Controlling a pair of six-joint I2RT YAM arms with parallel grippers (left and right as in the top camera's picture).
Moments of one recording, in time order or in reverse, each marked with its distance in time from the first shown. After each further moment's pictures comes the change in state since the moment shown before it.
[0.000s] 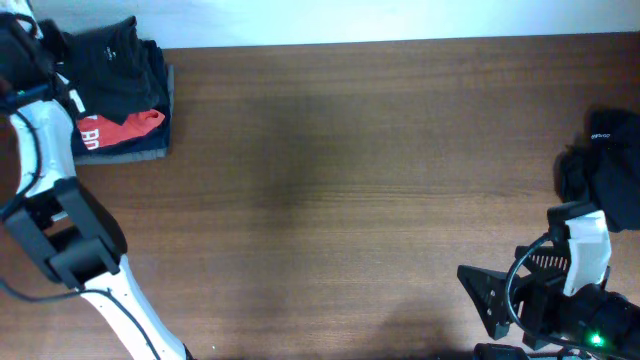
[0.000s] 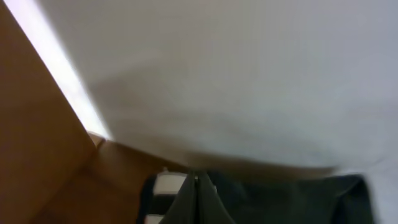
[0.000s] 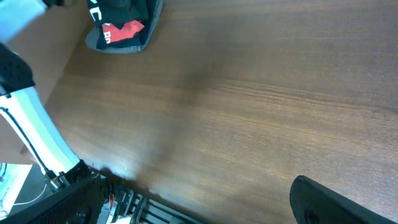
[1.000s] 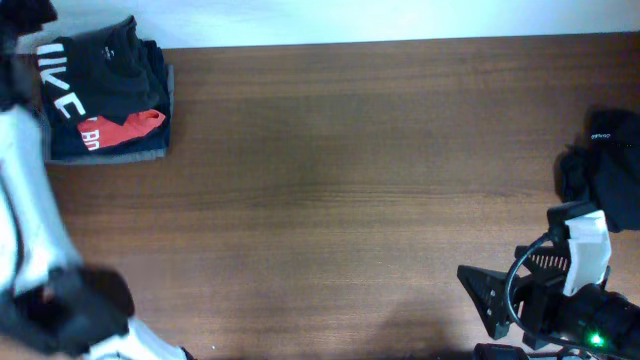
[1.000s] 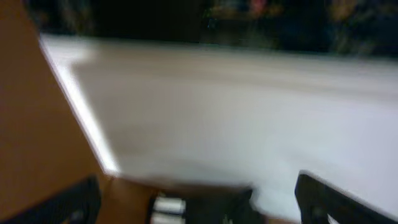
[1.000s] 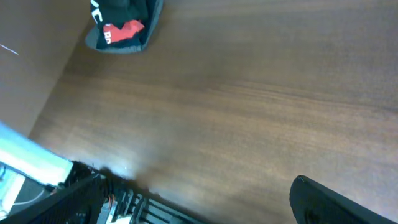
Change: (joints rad) left arm -0.021 -0.551 0.000 -0.443 0.133 -0.005; right arm 0.000 0.000 0.001 0.000 0.000 0.000
